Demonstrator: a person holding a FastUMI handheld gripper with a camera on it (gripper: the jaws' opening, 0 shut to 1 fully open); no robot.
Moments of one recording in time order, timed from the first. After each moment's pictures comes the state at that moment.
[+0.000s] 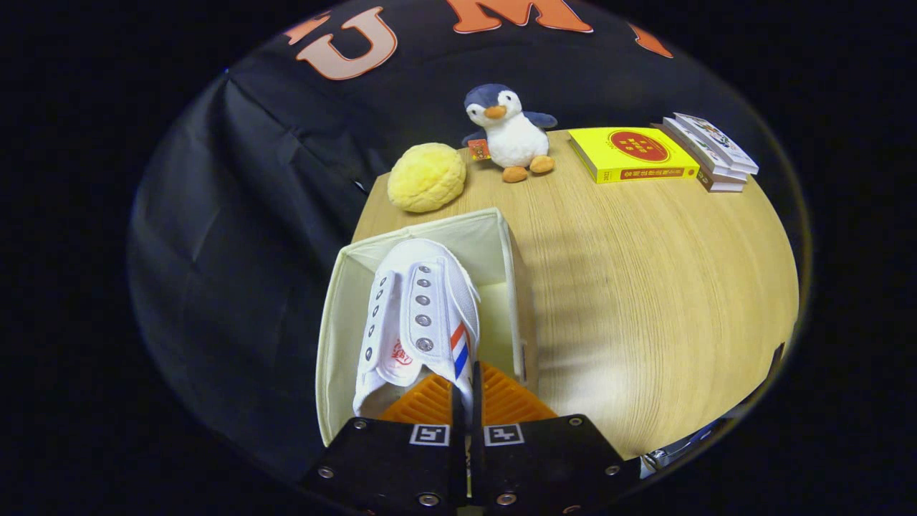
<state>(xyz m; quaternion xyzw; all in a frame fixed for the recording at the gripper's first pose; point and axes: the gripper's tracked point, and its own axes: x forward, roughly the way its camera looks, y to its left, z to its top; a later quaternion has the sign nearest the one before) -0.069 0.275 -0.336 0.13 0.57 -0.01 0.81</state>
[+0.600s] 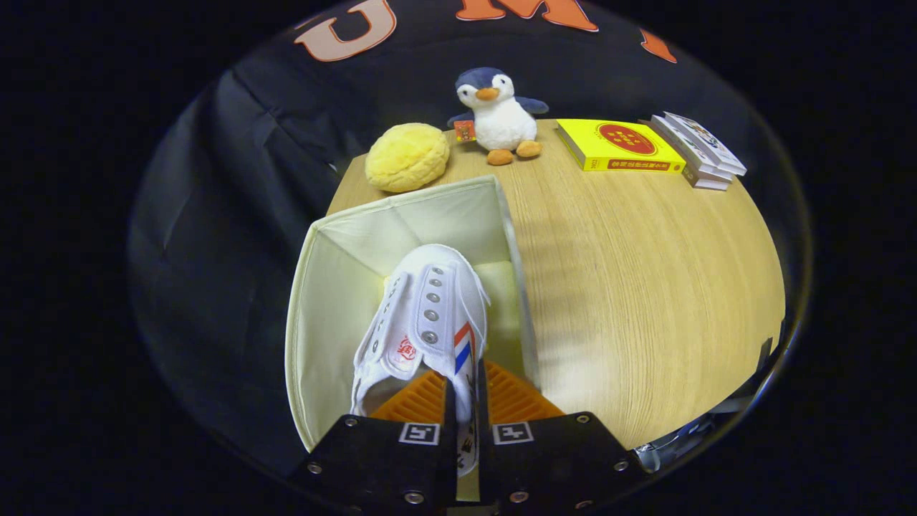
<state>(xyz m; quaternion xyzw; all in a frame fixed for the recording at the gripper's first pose) -0.080 0.289 -0.359 0.11 0.60 -0.02 0.79</state>
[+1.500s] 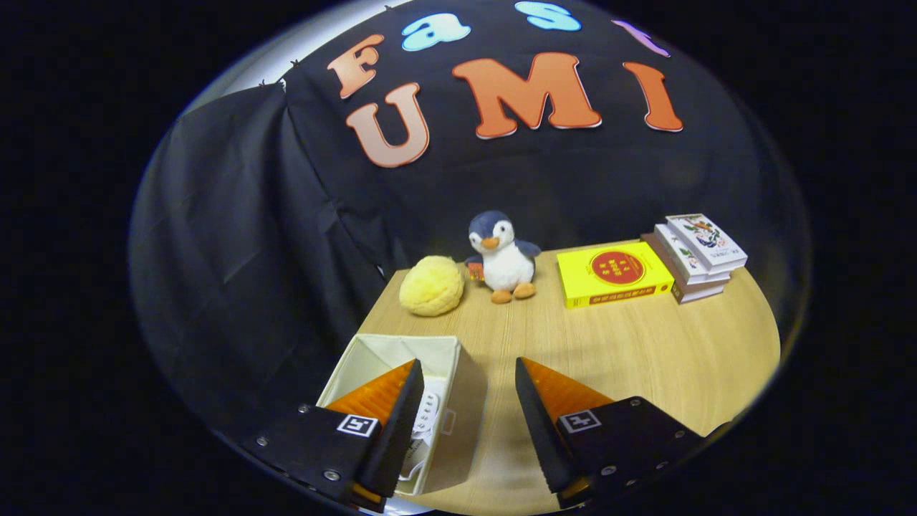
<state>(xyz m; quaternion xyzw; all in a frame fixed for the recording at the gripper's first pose) -0.011 0.163 -0.219 0.12 0.35 0.04 0.93</state>
